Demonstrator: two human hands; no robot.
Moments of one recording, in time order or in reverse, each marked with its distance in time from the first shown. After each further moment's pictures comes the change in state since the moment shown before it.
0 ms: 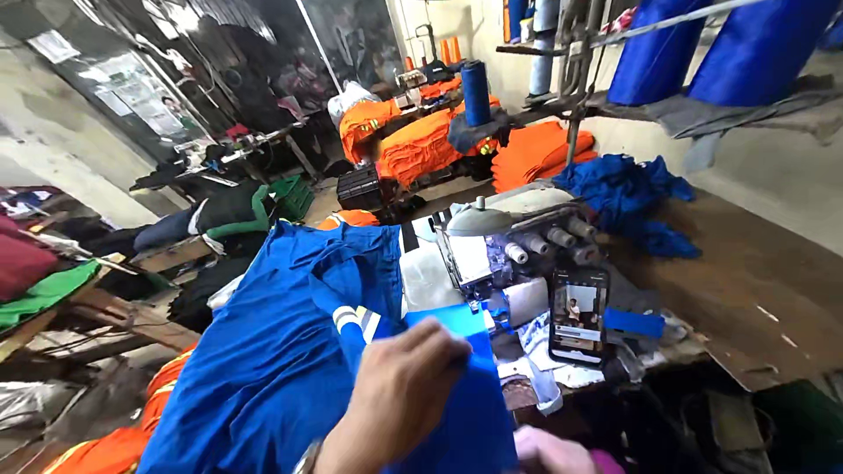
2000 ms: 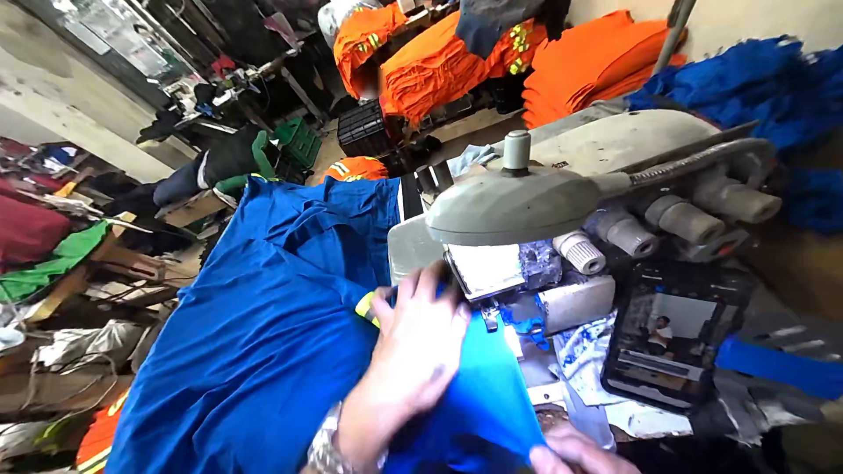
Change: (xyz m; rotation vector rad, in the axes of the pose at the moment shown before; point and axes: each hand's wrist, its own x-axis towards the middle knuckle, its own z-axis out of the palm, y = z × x) left_hand 0.023 -0.072 0.090 0.406 -0.342 -0.360; right_hand 0.033 0.064 -0.011 0.197 0.268 0.205
